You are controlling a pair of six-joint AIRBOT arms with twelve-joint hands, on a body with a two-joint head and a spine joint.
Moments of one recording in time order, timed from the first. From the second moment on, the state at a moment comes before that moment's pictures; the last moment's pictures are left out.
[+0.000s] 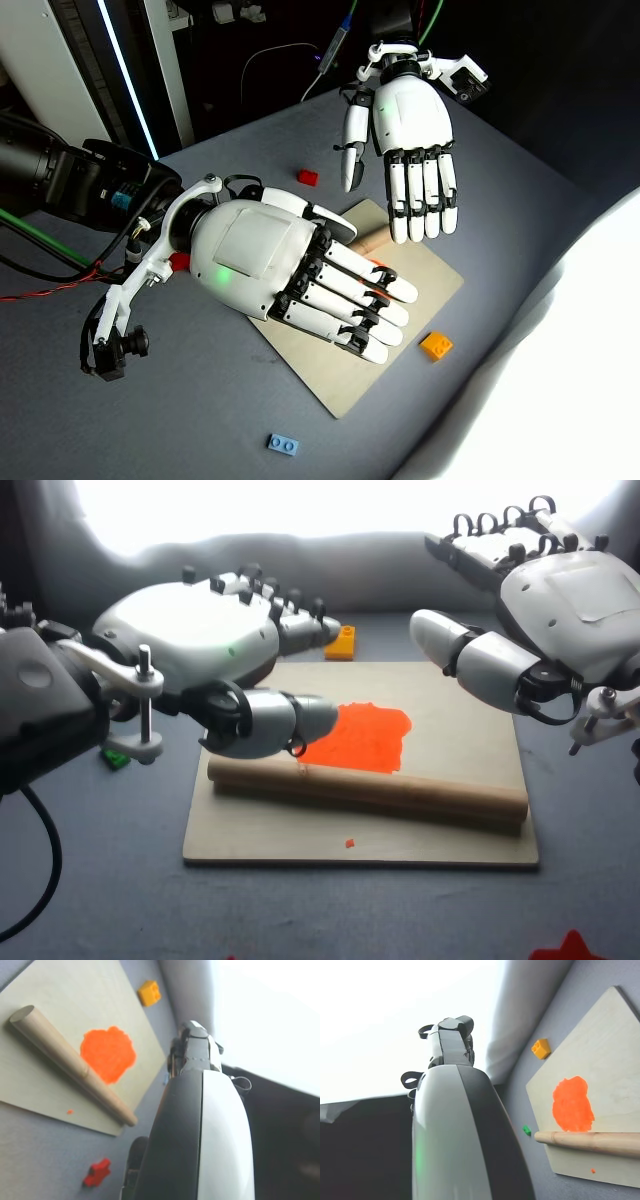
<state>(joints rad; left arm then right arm) 0.29 -0.91 0.81 -1.08 -0.35 2.10 -0.57 -1.16 0.94 0.65 1.05 -1.48</state>
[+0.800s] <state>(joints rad) 0.28 -0.91 0.78 -1.10 -0.34 2.11 -0.57 -1.12 0.94 0.53 1.02 -1.39</state>
